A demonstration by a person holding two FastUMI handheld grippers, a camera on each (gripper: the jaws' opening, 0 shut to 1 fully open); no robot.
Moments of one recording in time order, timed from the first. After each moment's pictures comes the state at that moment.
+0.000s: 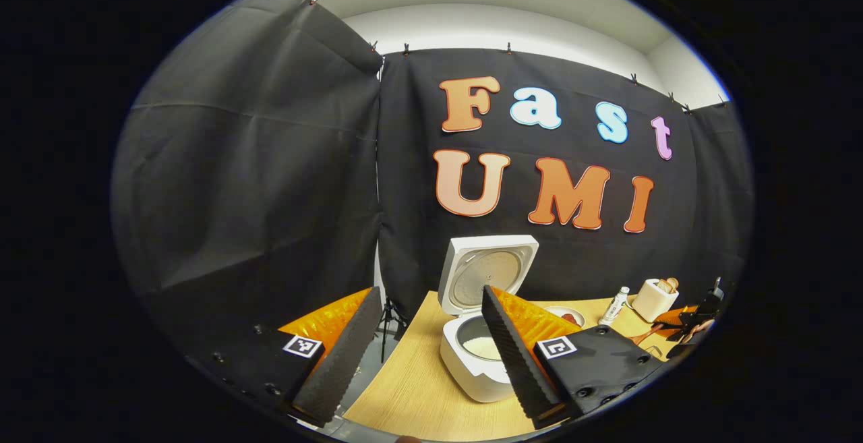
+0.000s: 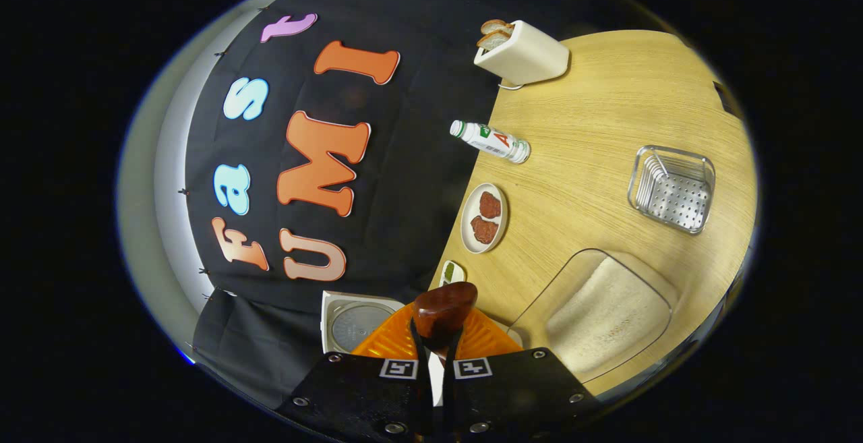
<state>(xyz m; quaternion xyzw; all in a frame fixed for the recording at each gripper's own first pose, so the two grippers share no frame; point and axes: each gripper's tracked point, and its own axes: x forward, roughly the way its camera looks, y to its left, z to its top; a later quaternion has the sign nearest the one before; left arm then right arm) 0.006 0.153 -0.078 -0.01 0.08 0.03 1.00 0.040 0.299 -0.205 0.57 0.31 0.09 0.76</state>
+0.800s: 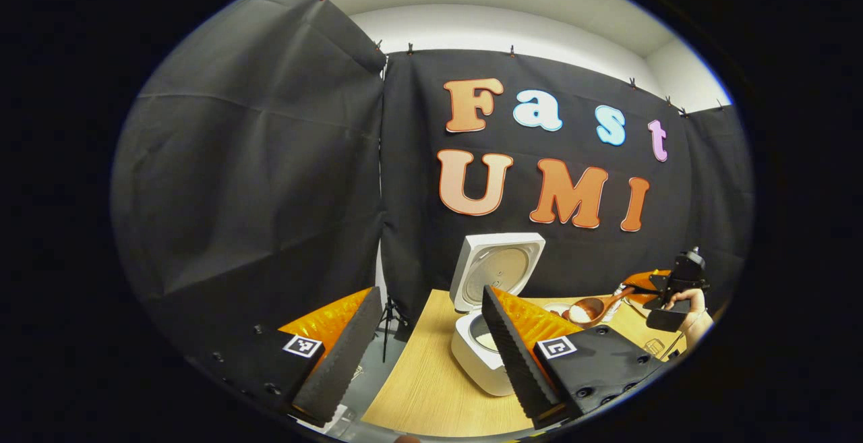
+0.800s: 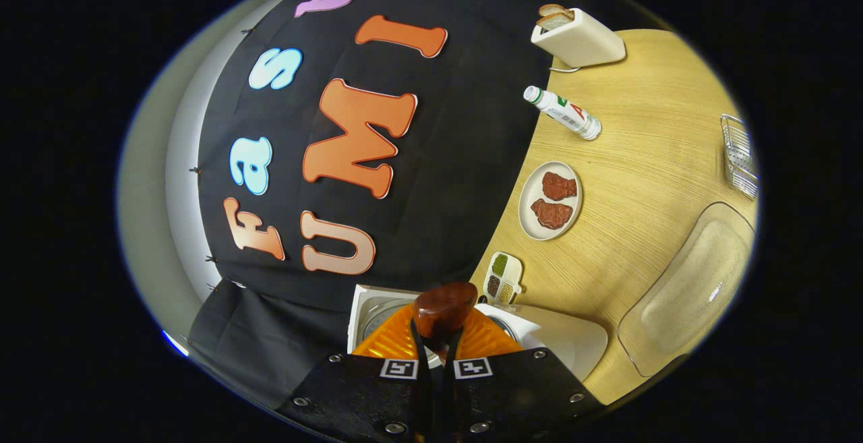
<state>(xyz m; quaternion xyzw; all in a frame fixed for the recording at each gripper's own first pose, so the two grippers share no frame) -0.004 0.188 -0.075 0.00 0.08 0.00 1.00 0.100 0.421 -0.150 0.55 0.28 0.13 0.77</state>
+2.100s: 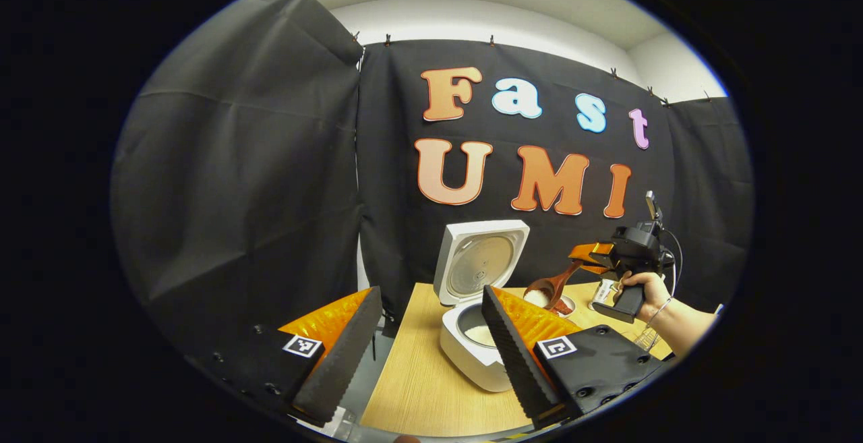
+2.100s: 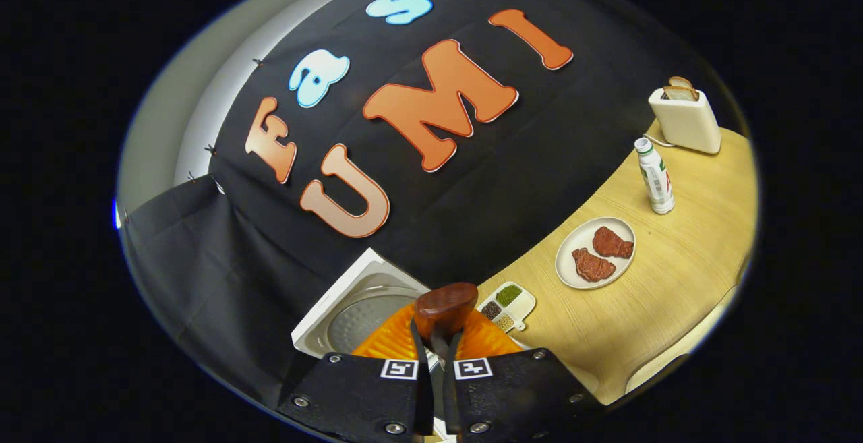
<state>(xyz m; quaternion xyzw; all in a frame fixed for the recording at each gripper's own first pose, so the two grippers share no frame) 0.015 0.174 -0.093 0.00 0.10 -0.04 0.99 0.129 0.506 -0.127 0.35 0.21 0.19 0.89</state>
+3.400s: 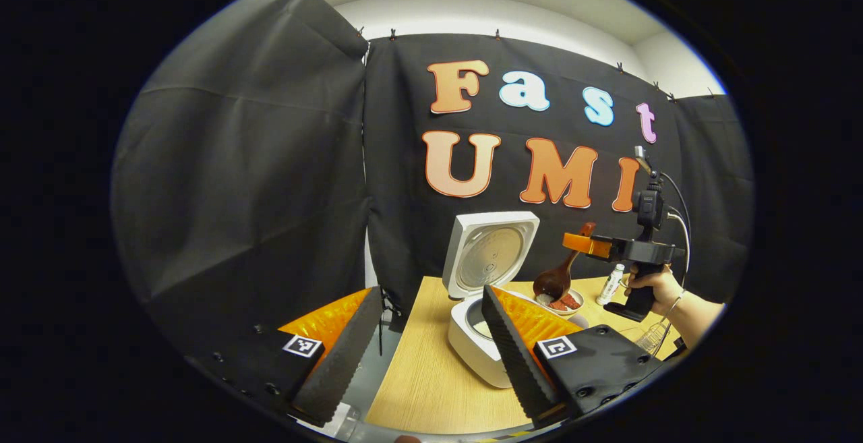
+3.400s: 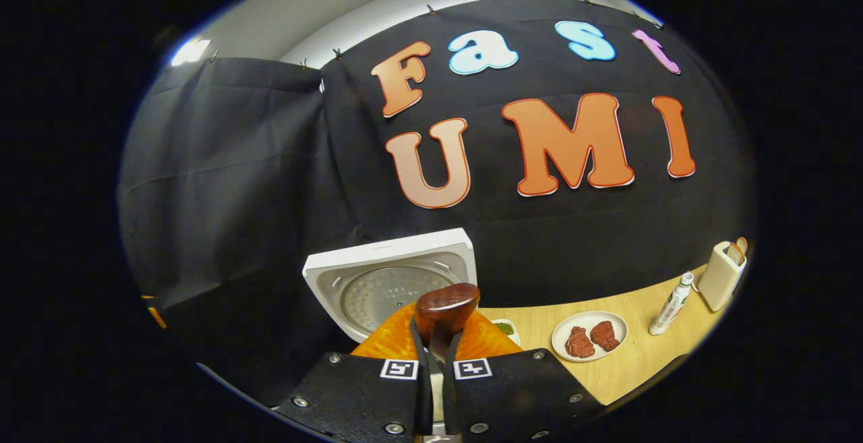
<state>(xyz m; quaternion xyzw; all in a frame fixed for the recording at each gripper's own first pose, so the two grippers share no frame) 0.018 0.180 -0.104 0.00 0.11 -0.02 0.99 0.091 0.562 -0.087 0.08 0.10 0.33 0.94</state>
